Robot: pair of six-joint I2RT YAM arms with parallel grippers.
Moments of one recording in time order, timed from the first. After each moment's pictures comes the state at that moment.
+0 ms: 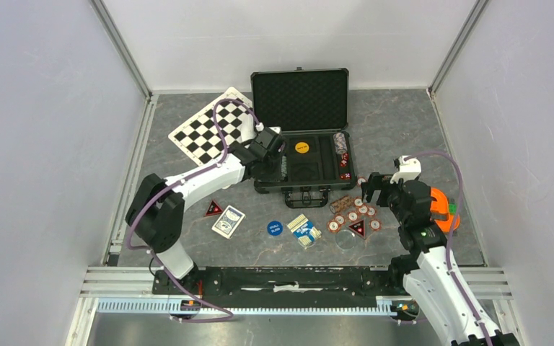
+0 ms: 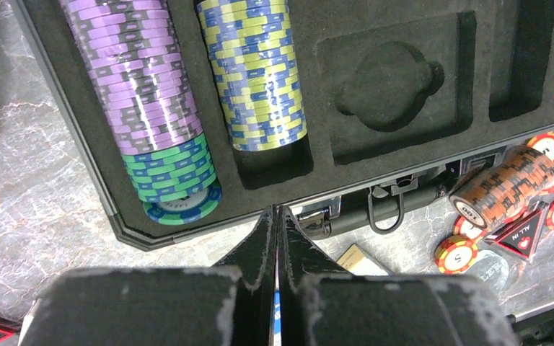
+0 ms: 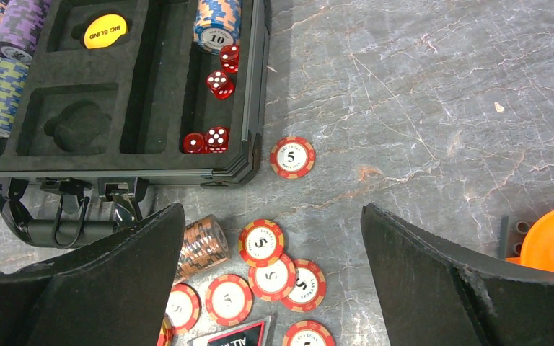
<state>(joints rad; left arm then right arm) -0.71 1.67 1.22 -0.52 -0.10 -0.60 0.18 0.57 0.35 -0.14 0.01 0.19</state>
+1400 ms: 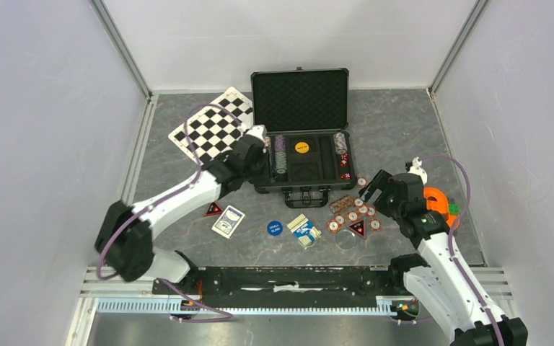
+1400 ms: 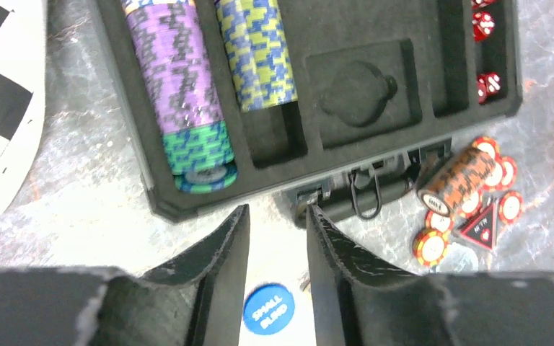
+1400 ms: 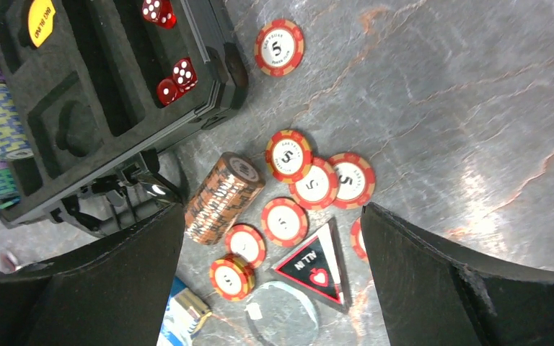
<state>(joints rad) -0.68 1.48 1.06 -0.38 -0.12 -0.58 0.21 0.71 0.50 -0.52 0.10 0.69</state>
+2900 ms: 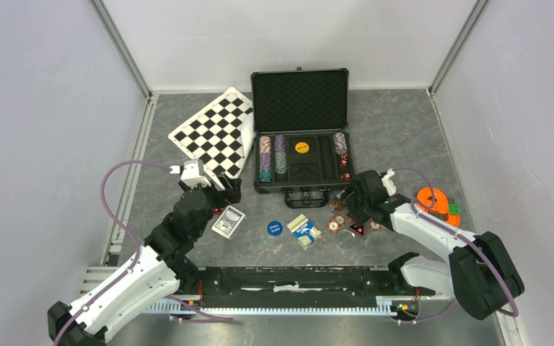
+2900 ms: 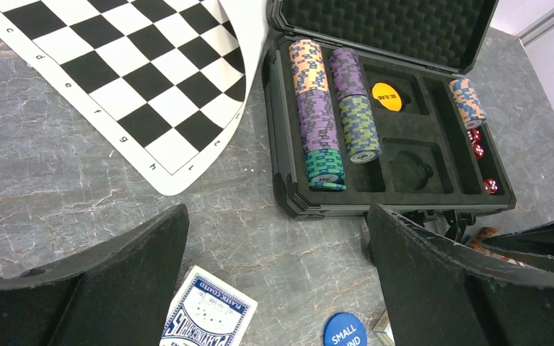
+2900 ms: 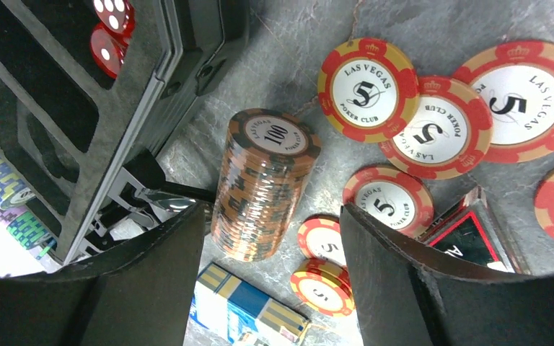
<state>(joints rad) -0.68 0.56 0.41 -0.13 -0.49 -0.55 0.48 1.15 0.48 -0.29 0.14 1.30</state>
